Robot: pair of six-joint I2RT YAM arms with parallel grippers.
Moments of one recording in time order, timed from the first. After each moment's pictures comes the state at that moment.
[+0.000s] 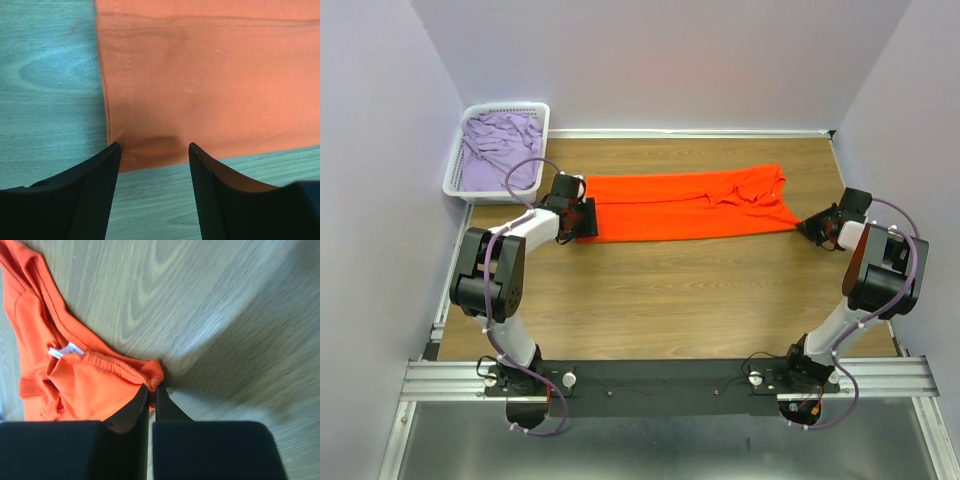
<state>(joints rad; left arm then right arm) -0.23 1.75 1.02 -0.23 0.06 -0.31 -0.38 1.77 0.90 0.03 -0.22 0.79</state>
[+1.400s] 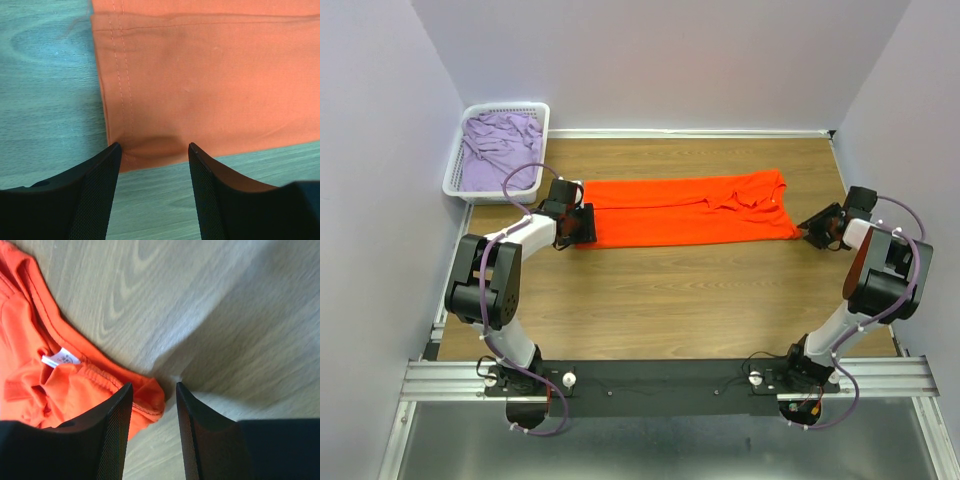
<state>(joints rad) -0.22 1.69 0.96 -0.25 0.08 -0.31 -0.41 1.75 0.94 -0.11 -0.21 0.65</state>
